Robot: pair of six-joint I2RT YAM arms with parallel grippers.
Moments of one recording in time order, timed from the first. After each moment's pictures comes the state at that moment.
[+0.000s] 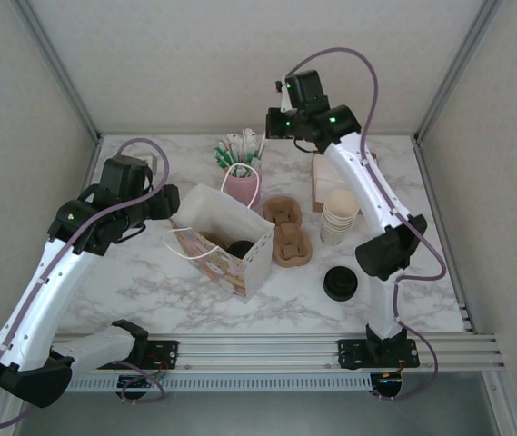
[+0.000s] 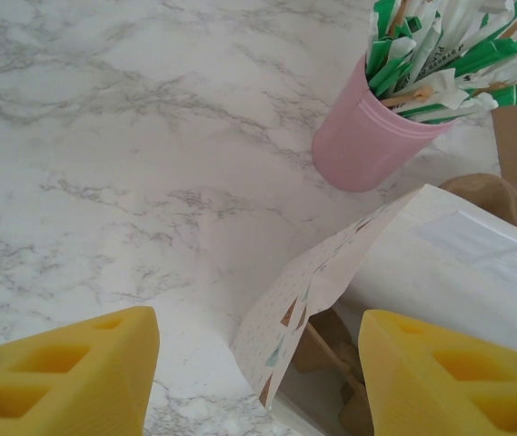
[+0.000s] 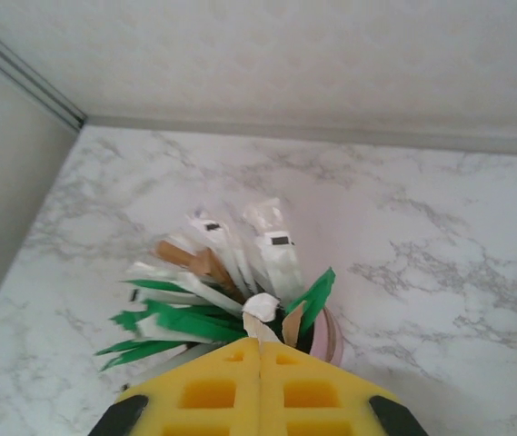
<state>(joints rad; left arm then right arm) -0.46 1.09 1.40 -1.07 -0.21 -0.40 0.54 2.01 2.35 -0.96 -0.06 0.35</state>
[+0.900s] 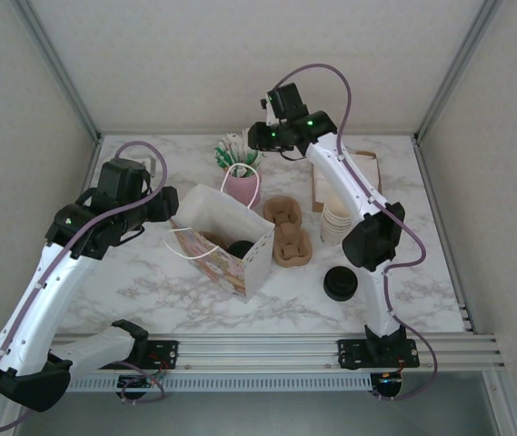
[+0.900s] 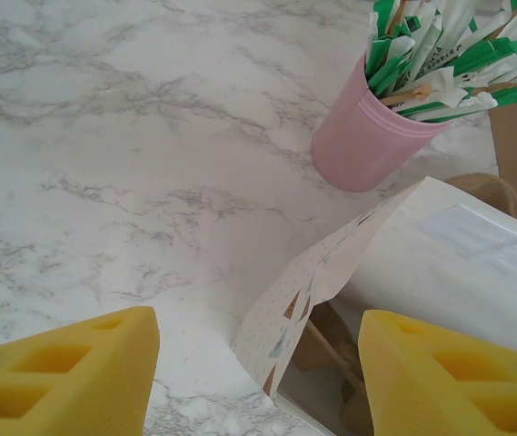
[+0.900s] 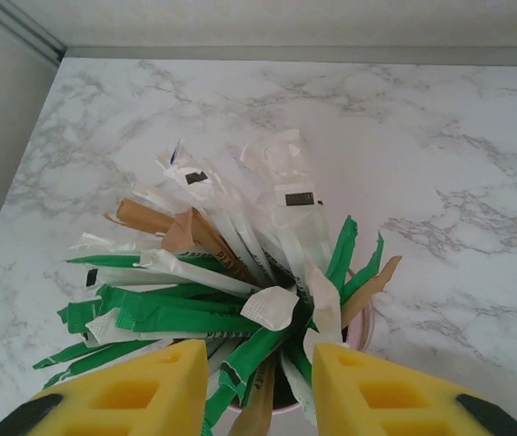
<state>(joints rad) -0.46 1.06 1.39 -1.06 -0.21 -0.40 0.56 2.16 2.36 -0.96 -0.13 0.38</state>
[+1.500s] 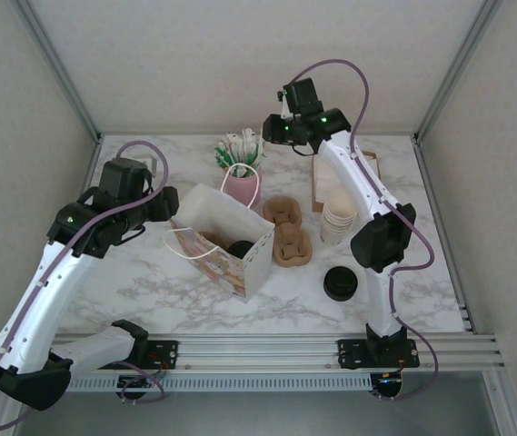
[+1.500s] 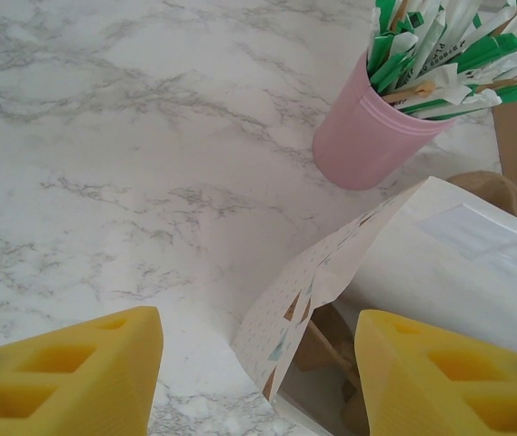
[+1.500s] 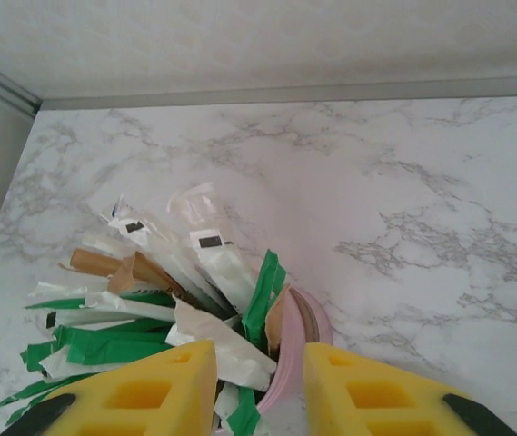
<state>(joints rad) -0.46 1.07 1.39 -1.06 -0.21 -0.40 0.50 2.11 2.31 -0.92 -0.10 0.40</state>
